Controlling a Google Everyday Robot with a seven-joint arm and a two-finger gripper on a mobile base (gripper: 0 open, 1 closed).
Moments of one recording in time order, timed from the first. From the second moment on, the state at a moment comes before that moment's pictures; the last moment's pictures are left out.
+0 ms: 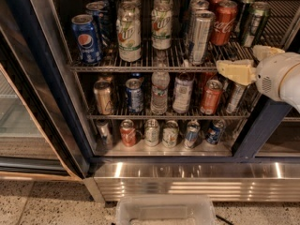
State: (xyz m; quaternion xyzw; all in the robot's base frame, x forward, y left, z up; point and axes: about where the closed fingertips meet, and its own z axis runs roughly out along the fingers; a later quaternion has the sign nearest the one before) arm 0.560 -0.234 0.948 -0.19 0.76 0.04 0.62
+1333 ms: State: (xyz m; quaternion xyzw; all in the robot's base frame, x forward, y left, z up) arm 0.560 -0.234 0.949 -0.19 0.76 0.03 0.62
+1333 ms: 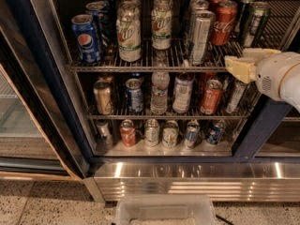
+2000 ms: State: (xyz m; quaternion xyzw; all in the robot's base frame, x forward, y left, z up) arm 0.560 -0.234 0.949 -0.19 0.76 0.03 0.62
